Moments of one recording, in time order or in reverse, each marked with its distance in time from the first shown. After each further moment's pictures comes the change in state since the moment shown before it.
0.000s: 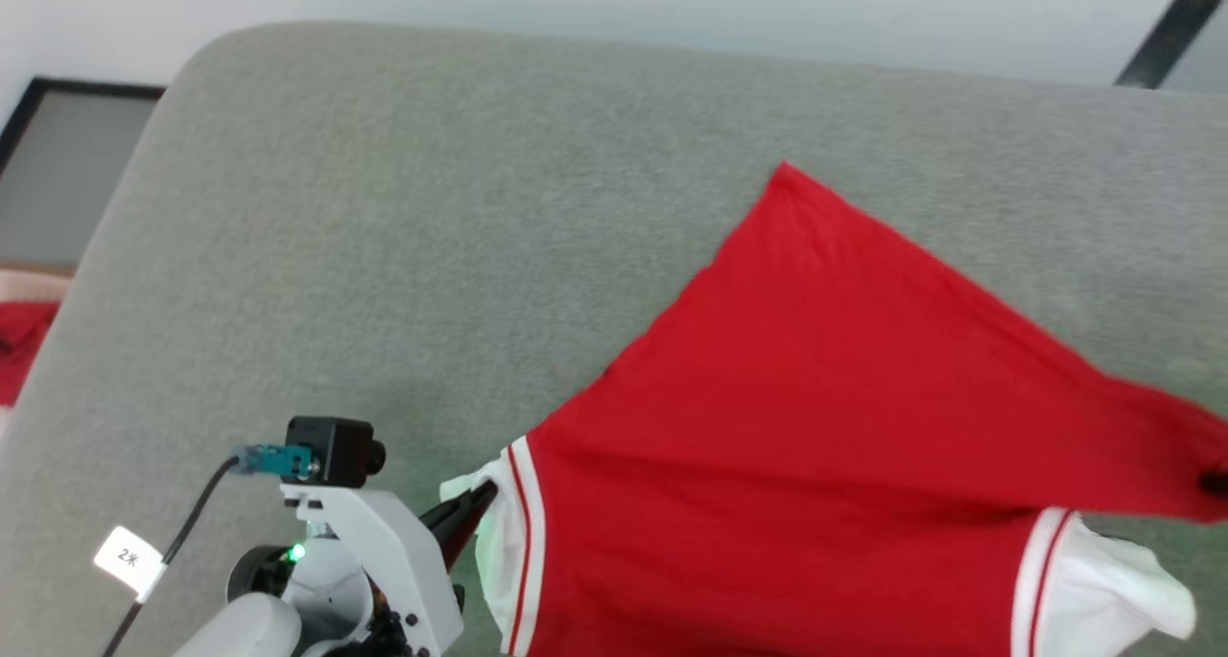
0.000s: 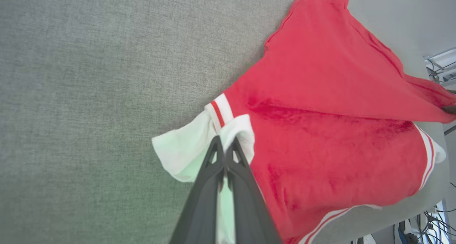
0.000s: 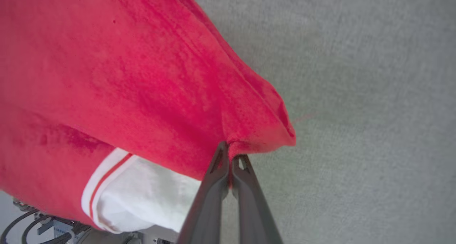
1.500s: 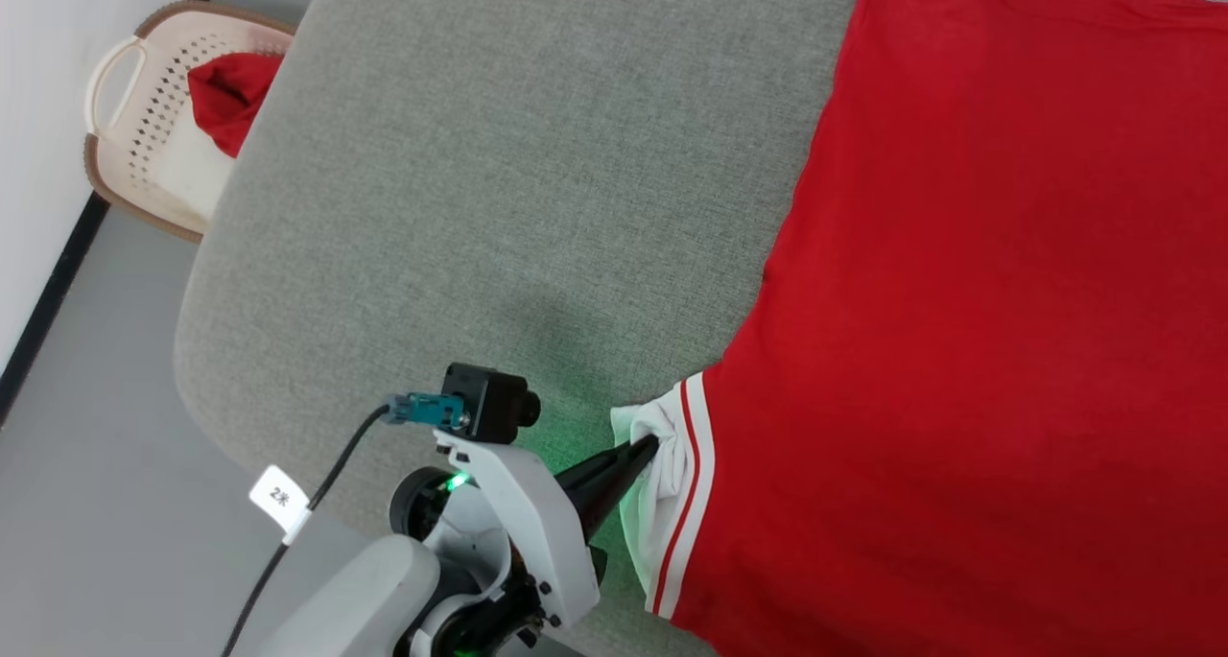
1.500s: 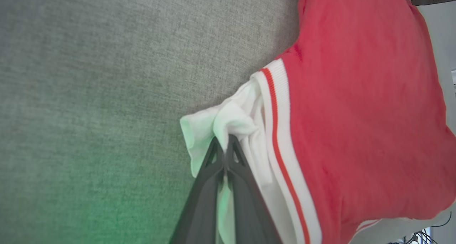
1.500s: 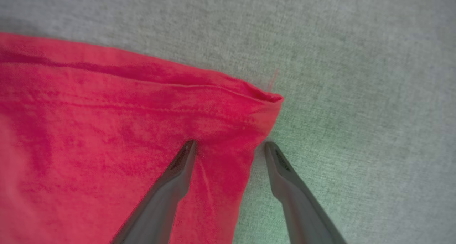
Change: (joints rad) left arm -0.155 -0.201 -0.102 0.107 0.048 -0.149 -0.019; right arm -0.837 -0.052 0.069 0.766 -0.431 0.000 -0.096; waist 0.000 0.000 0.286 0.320
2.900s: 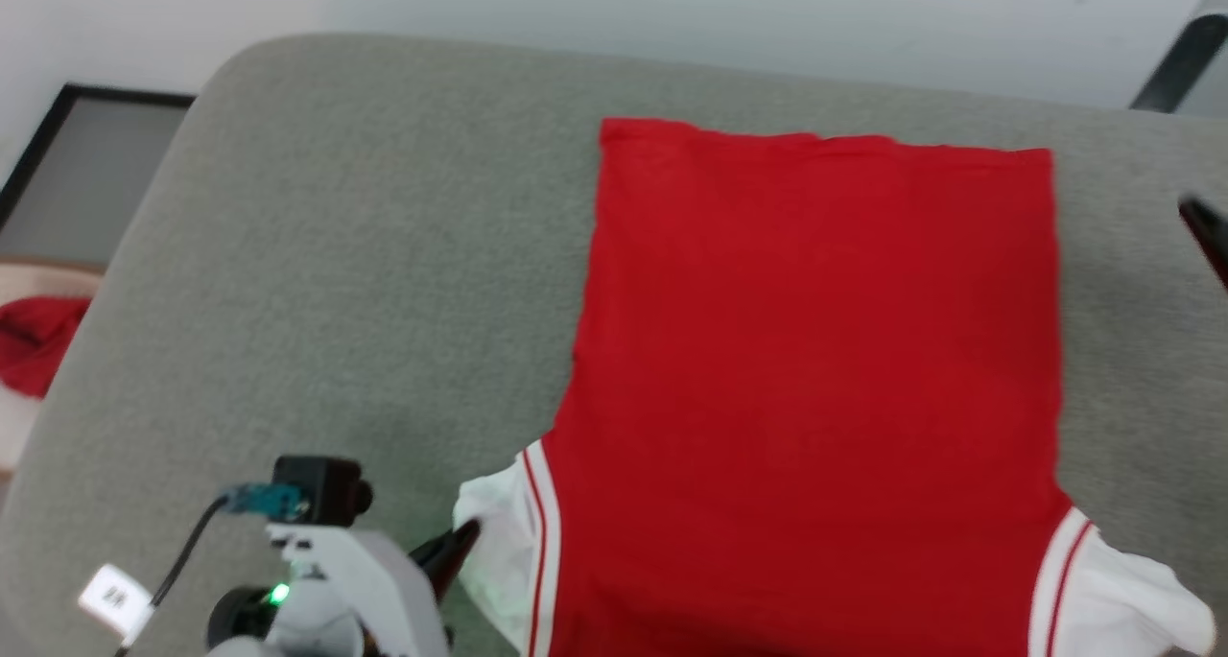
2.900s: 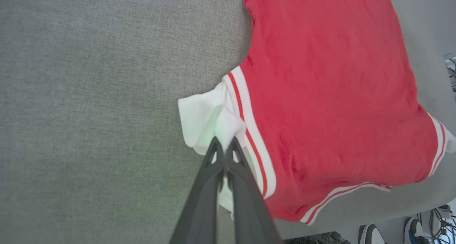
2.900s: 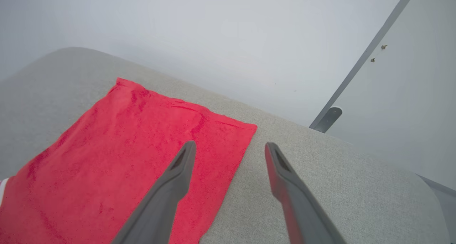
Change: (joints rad) left arm 0.263 0.258 0.124 -0.228 -0.023 0.240 0.049; right arm 0.802 0.042 -0.054 -1.089 0.403 0.000 -0.418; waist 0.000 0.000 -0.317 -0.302
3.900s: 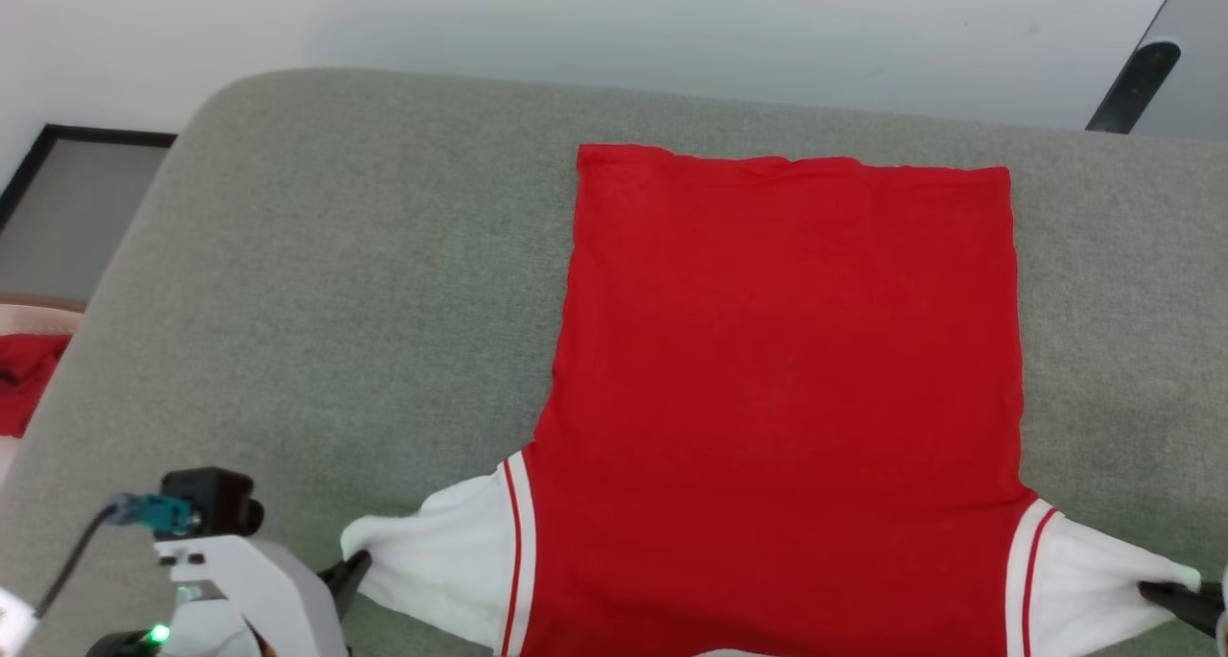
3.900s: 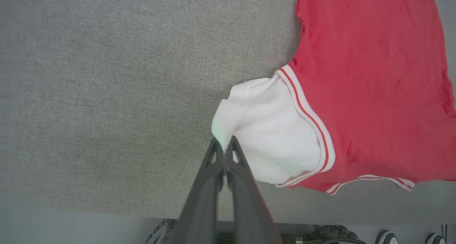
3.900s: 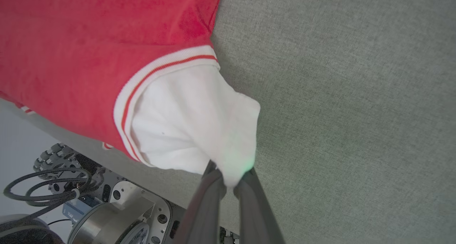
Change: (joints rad) left arm 0.100 0.164 0.111 -0.132 -0.058 0.158 0.090; right arm 0.406 -0.048 0.000 0.071 0.222 0.000 0.320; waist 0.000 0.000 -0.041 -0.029
